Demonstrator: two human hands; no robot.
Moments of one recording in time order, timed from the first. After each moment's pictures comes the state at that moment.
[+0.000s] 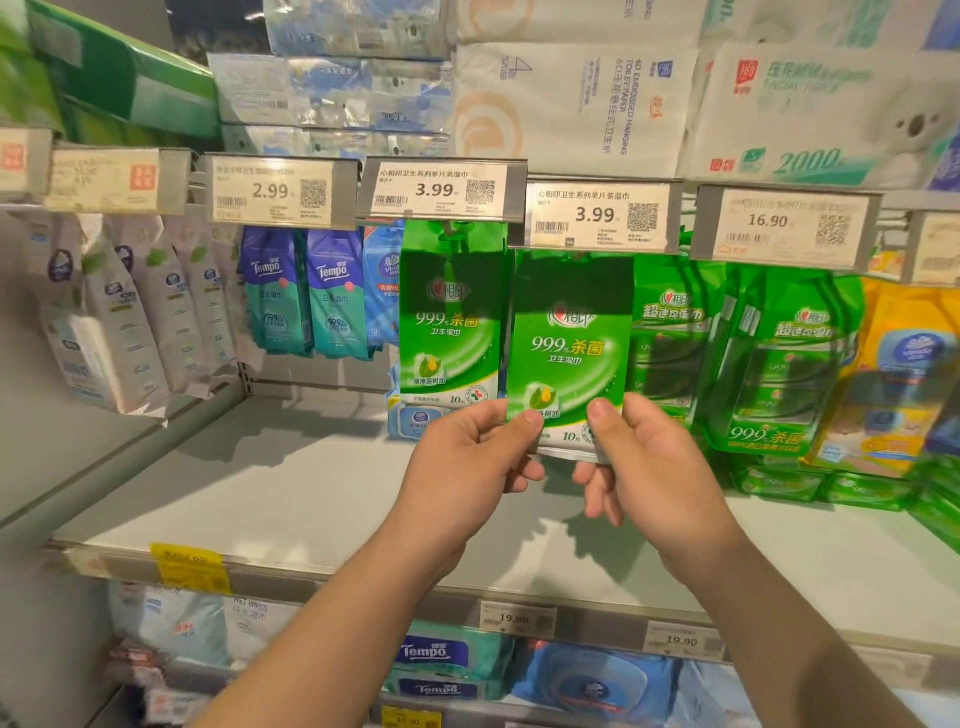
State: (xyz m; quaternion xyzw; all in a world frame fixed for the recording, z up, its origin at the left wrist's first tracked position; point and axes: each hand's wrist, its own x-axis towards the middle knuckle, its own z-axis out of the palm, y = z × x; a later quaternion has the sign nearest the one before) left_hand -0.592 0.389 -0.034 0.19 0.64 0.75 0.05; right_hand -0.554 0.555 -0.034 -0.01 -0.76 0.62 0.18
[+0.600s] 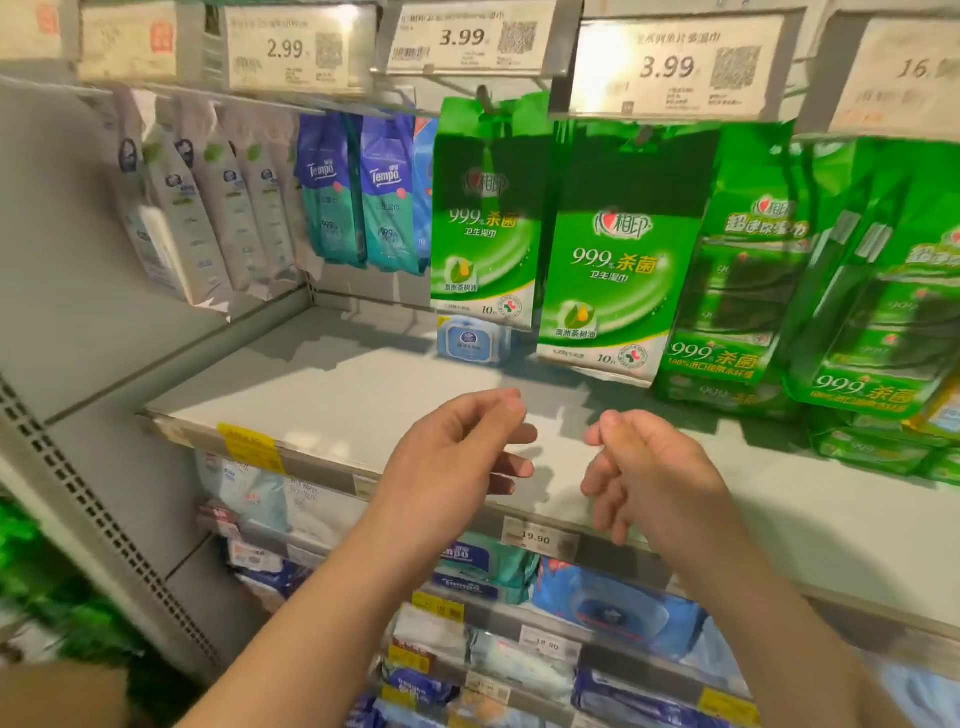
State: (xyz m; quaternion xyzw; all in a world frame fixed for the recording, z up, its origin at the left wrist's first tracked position) left_hand -0.552 0.372 -0.074 0.04 0.69 0.72 0.02; right_hand -0.545 0.555 -0.085 -0.05 -0.77 0.63 0.05
